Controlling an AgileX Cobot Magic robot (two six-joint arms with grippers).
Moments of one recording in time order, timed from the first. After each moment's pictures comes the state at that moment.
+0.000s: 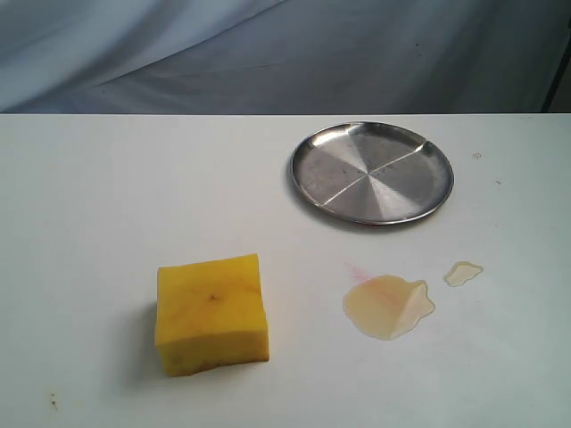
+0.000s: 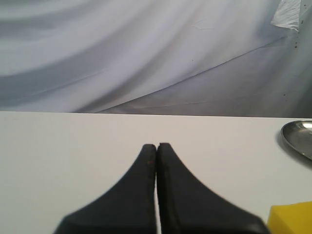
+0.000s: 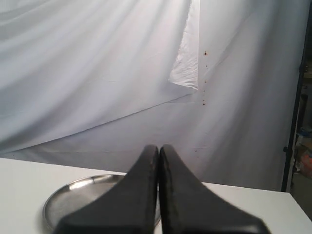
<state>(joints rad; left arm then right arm) -0.03 0.00 0.00 -0.04 0.15 0.01 0.10 0.10 -0.06 0.00 -0.10 -0.07</state>
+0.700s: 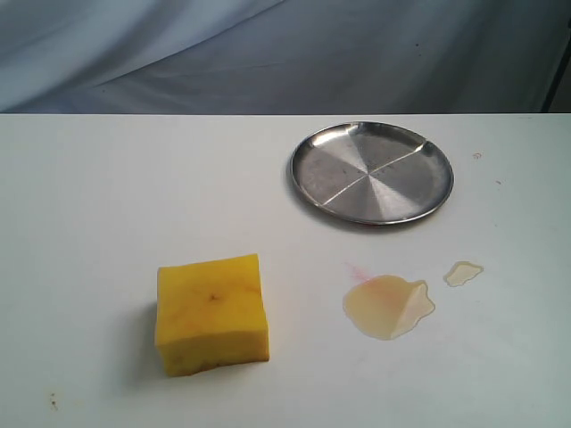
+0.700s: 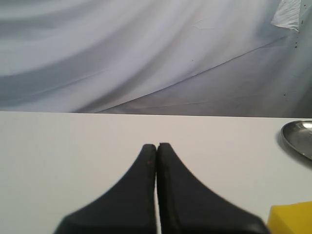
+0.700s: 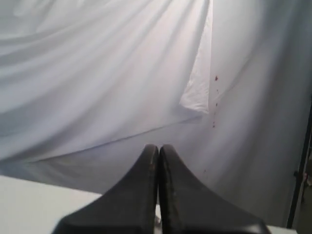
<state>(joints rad) -0.03 0.00 0.00 -0.04 0.15 0.01 0.15 0.28 -0.48 0.01 0.15 -0.10</state>
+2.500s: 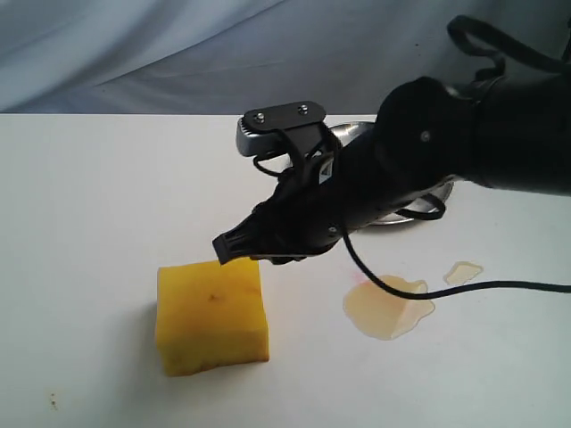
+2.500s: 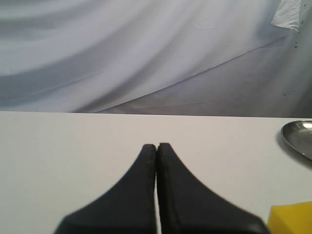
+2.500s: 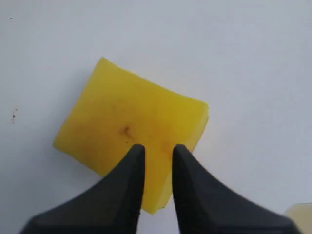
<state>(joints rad) -0.03 0.00 0.00 -0.04 0.15 0.01 0.72 1.69 -1.12 0.36 0.50 -0.14</state>
